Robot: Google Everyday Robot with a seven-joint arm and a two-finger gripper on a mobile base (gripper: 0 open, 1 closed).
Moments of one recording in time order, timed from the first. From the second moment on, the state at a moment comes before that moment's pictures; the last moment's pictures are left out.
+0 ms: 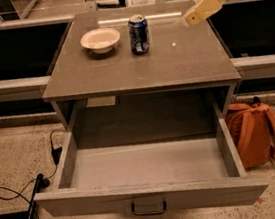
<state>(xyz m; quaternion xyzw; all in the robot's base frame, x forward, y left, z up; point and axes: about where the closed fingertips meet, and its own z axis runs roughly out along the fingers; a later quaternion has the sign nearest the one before) 0.705 -0.211 1.013 -0.41 0.76 0.01 0.51</state>
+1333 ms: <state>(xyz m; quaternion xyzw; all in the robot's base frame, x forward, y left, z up) 0.793 -0.101 0.965 -0.40 0.67 0.16 0.60</state>
